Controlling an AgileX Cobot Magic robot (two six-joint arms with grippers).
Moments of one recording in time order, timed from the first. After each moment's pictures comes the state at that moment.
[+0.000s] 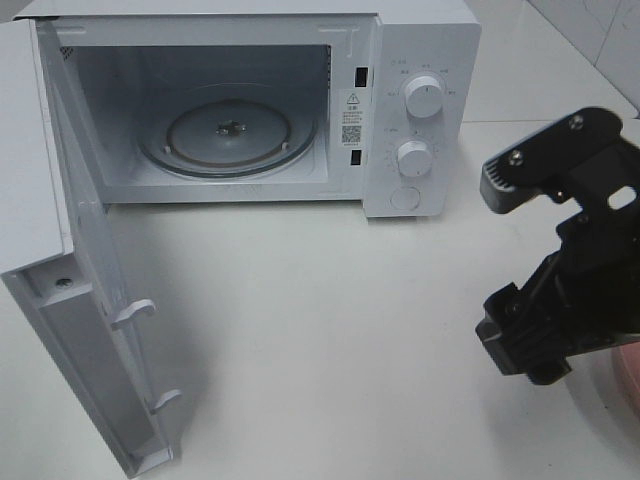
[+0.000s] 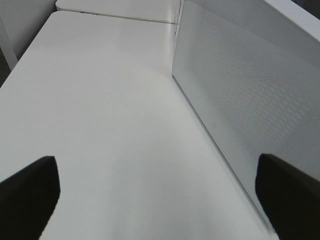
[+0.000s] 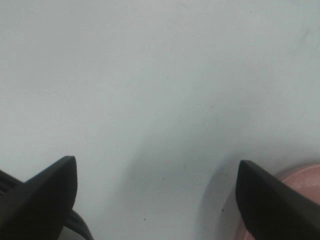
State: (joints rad) left arm 0.04 0.00 -0.52 -0.06 1.09 -0.02; right arm 0.77 1.14 -0.62 -0.41 0.66 0.46
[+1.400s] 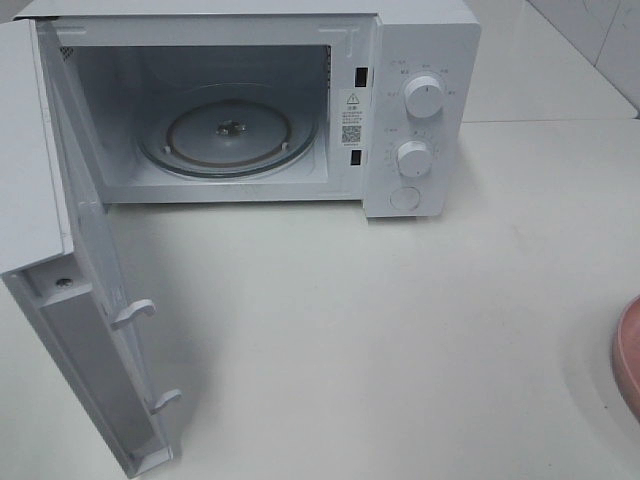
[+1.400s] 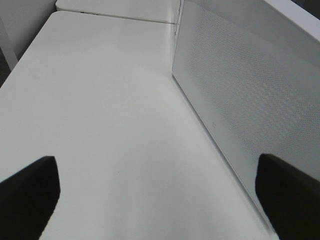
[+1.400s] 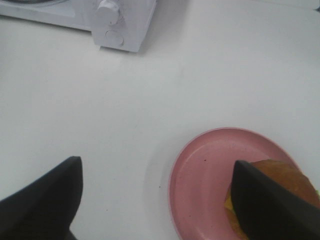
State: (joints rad) left arm 0.04 0.00 -0.52 -0.06 1.09 -0.02; right arm 0.23 0.39 -0.71 -0.10 1.00 0.05
